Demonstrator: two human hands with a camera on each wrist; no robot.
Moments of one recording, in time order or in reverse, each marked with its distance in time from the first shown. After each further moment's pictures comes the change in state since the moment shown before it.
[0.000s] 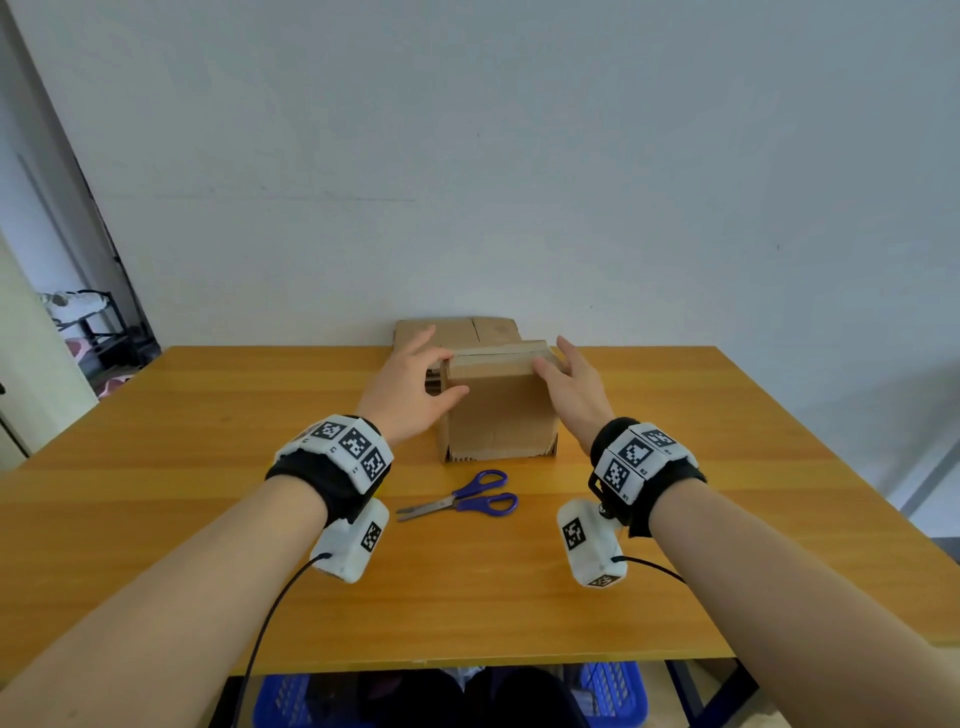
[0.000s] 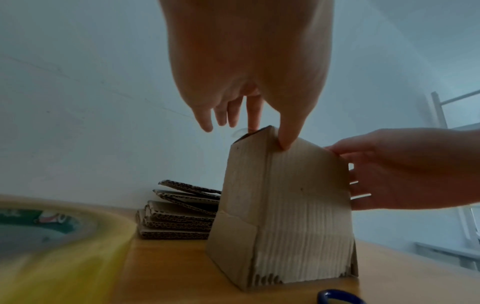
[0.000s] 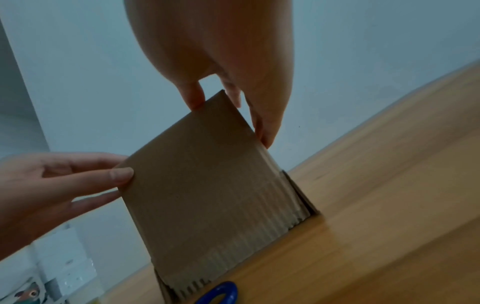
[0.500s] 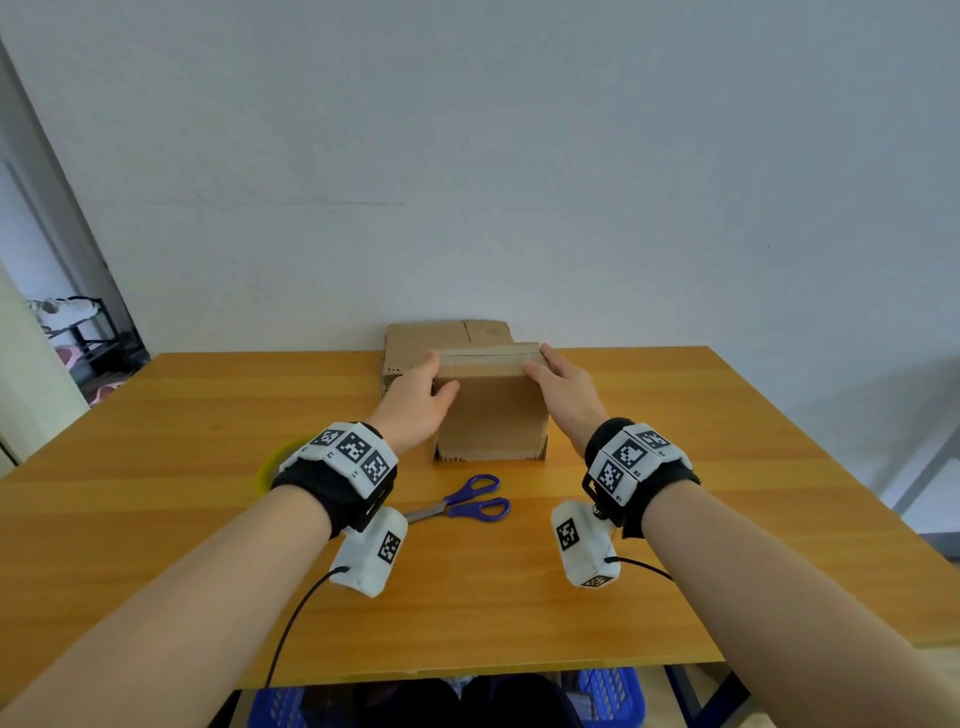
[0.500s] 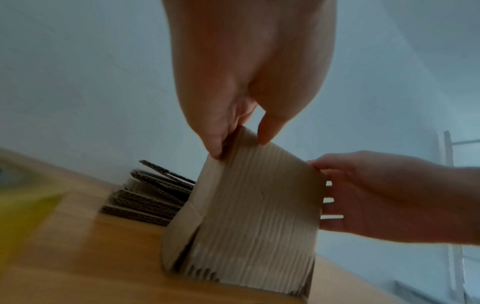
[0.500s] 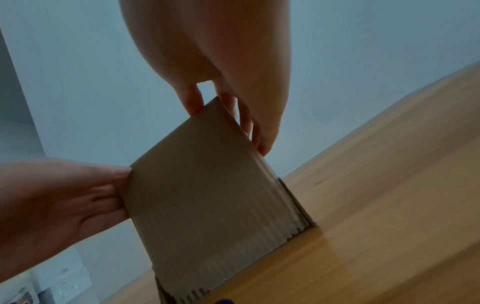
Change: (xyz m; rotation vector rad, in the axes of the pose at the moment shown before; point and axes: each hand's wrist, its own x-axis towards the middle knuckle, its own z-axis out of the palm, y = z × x) left_hand 0.002 0.018 0.011 -0.190 -0.129 -0.186; right_hand 0.001 -0.004 -0.003 0.023 -0.042 0.022
